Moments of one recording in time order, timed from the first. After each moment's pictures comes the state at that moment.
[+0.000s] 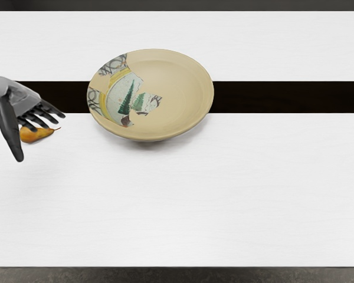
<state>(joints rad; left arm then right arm) -2.04 0.83 0.81 -1.36 -0.03 -0.61 0.46 -0.07 0.00 0.23 0.17 0.02 0.01 -0.15</state>
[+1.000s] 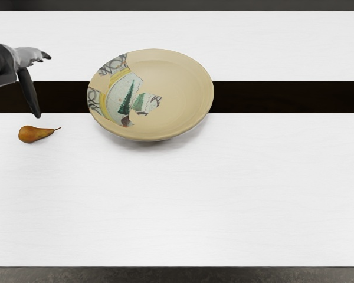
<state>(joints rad) -2.07 0.35 1.27 -1.34 -0.08 0.17 0.14 -0.07 0.00 0.23 0.17 0.02 0.01 -0.15</state>
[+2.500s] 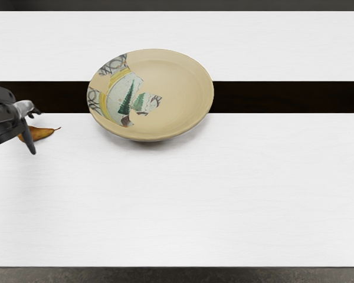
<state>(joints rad) -1.64 0.26 1.32 -1.07 -0.22 0.24 0.12 -0.07 0.00 0.23 0.17 0.02 0.01 -0.15</state>
